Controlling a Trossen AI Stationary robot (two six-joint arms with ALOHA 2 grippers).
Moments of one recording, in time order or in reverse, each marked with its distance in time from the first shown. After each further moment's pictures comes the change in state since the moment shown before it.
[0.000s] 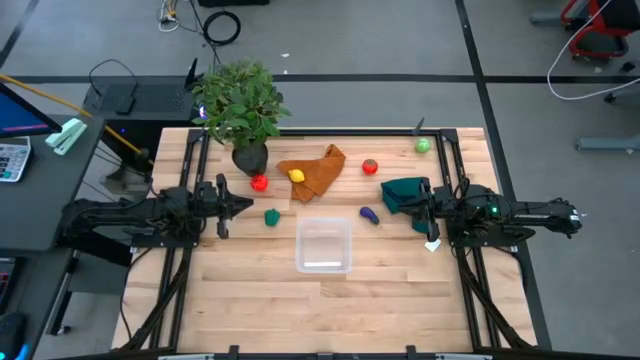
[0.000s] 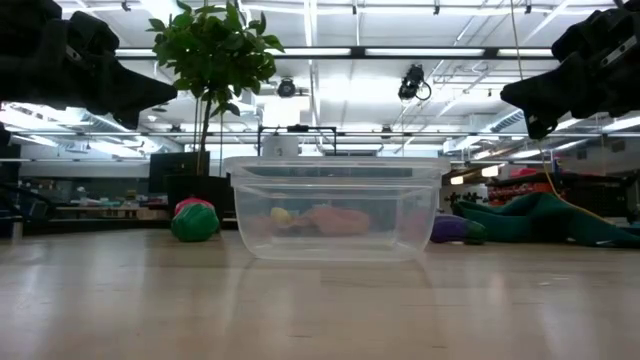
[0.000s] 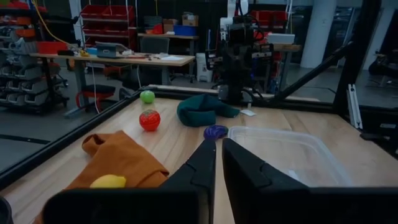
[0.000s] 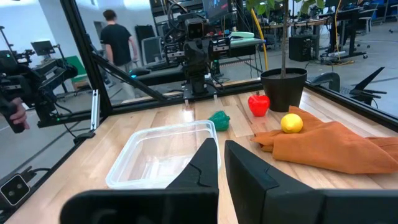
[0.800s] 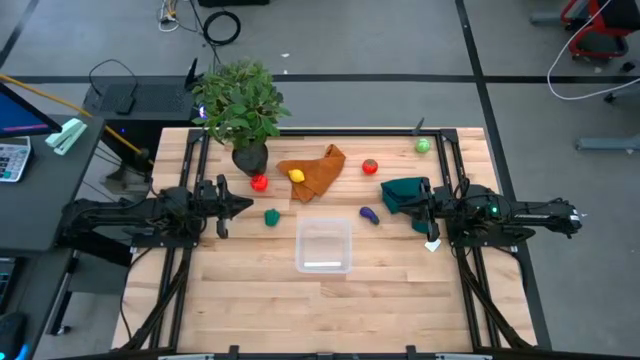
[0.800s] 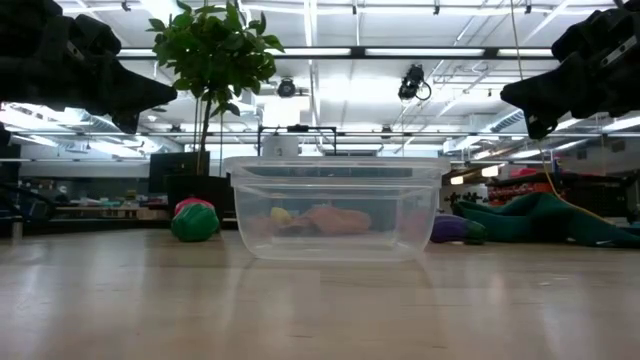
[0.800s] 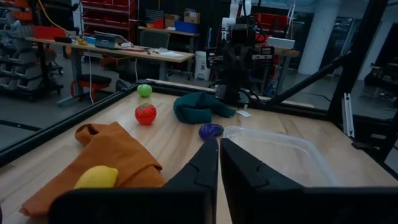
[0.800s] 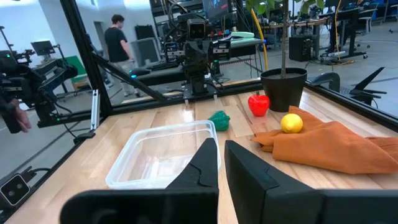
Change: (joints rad) left arm 0.000 0.000 0.000 -0.009 0.000 -0.079; right arm 0.000 0.000 0.000 0.000 0.000 0.000
